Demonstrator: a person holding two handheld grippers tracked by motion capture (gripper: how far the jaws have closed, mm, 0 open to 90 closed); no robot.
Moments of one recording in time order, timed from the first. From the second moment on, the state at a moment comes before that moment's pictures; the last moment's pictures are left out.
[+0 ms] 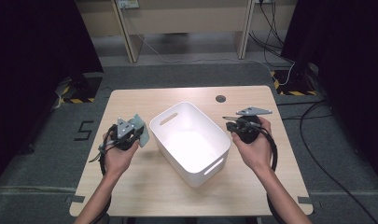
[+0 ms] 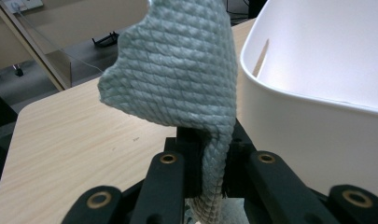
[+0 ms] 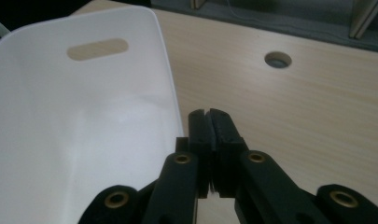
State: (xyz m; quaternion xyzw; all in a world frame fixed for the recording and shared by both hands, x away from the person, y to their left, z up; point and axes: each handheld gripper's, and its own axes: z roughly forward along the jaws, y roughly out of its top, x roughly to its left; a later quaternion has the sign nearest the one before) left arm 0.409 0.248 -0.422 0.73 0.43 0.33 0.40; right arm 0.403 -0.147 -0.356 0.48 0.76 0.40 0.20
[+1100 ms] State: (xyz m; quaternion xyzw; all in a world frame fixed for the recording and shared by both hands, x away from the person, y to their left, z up) left arm 0.447 0.235 -0.418 0.77 0.38 0.33 0.39; right arm 0.356 -0.148 -0.394 0.49 0.79 0.34 0.12
